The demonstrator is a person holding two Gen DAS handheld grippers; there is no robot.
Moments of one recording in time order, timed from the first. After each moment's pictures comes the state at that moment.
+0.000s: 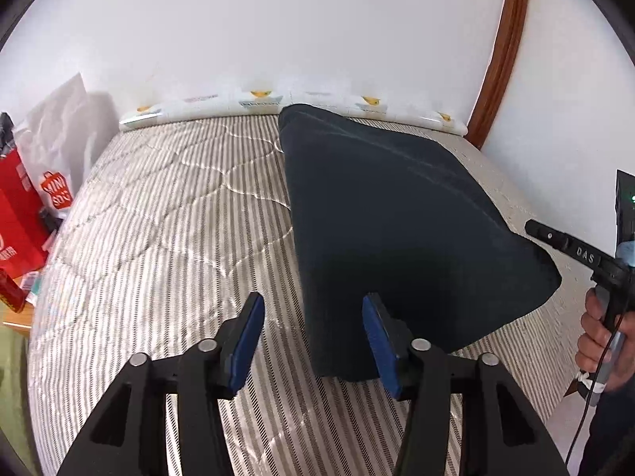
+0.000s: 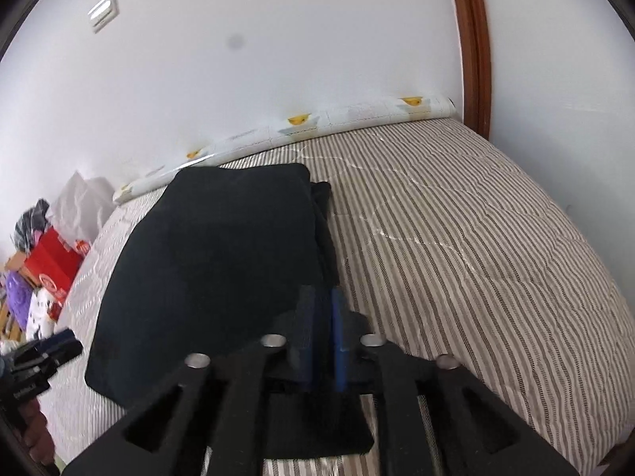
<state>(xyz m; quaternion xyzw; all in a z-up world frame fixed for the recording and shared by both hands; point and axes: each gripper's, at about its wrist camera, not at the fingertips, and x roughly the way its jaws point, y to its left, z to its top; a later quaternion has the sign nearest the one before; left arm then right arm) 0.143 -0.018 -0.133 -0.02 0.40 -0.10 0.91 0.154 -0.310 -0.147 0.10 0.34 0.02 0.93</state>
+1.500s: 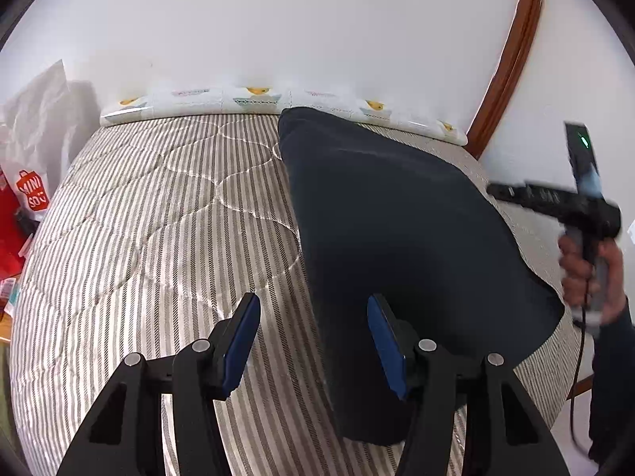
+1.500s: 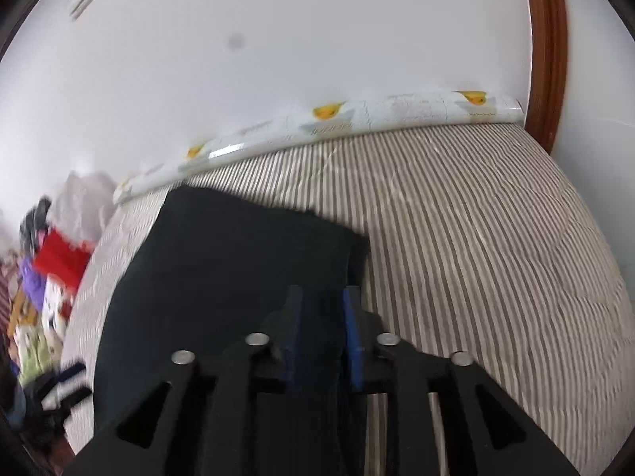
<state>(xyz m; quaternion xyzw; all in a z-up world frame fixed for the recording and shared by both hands) 0.192 -0.003 -0.141 -0.05 0.41 -0.13 0.90 0.279 -0.312 -0.132 0.09 0.40 0.09 0.91</state>
